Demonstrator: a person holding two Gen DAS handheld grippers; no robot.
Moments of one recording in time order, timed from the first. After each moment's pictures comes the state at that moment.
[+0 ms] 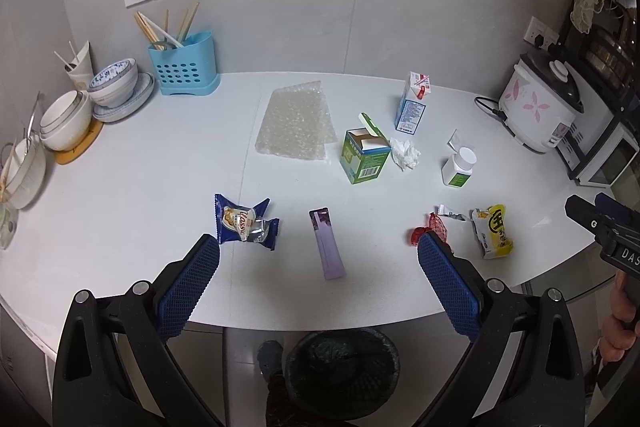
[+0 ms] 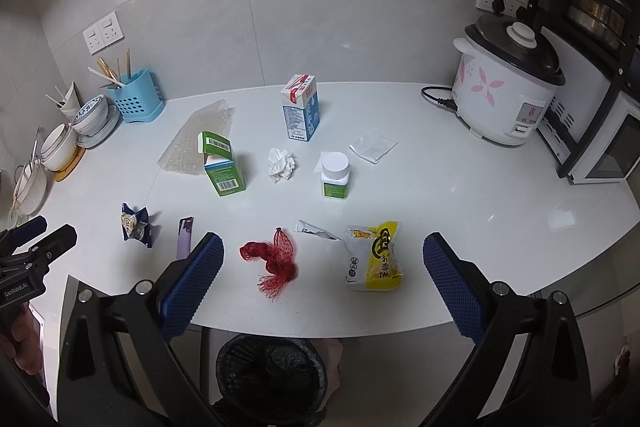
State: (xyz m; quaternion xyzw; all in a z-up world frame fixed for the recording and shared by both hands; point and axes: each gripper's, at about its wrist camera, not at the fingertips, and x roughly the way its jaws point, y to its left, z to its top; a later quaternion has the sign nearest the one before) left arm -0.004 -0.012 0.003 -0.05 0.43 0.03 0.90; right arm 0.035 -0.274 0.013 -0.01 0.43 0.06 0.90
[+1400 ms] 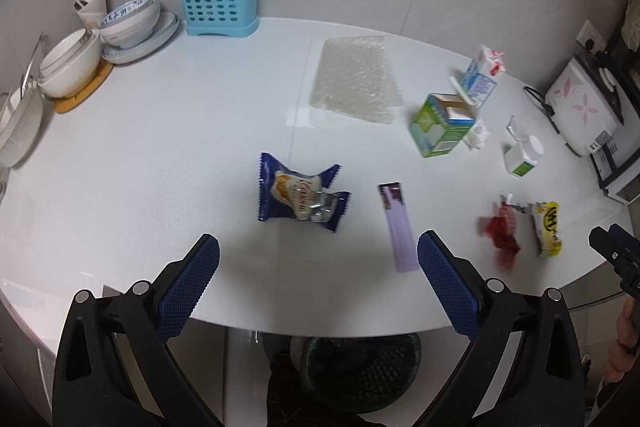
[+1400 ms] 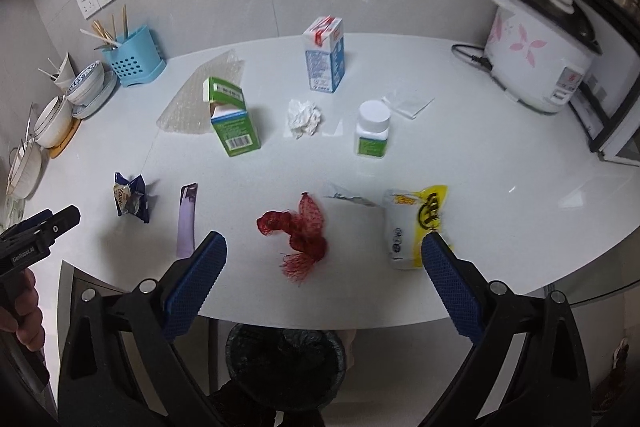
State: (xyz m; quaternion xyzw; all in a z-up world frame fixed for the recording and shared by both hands) left arm 0.028 0.069 -0.075 -0.10 0.49 0.06 0.86; right arm 0.060 -0.229 -0.055 -0.01 0.49 0.08 0.87
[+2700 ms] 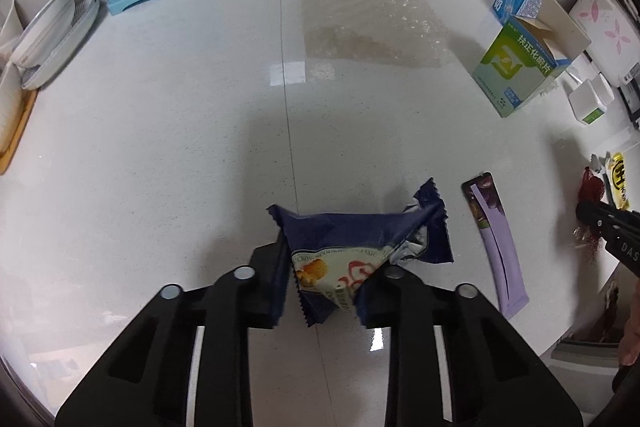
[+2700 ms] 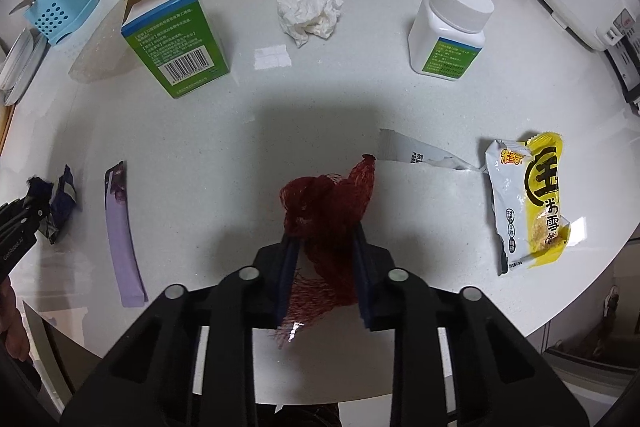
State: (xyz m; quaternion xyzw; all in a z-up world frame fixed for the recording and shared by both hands) left arm 0.134 0.090 -0.179 -0.01 0.58 0.00 0.81; right arm 0.134 -0.166 -0.183 0.00 0.61 0.01 0.79
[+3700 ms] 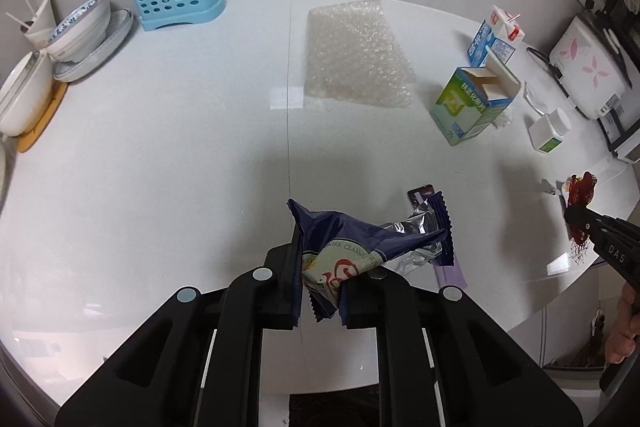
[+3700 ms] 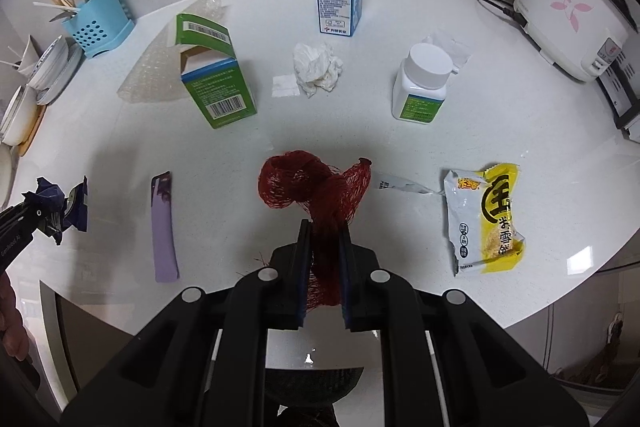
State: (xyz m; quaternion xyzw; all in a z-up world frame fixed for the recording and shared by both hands) left arm 0.089 0.084 -0.113 -0.05 0.53 0.01 0.85; right arm 0.114 -0.185 -0.121 -0.01 0.56 0.04 0.83
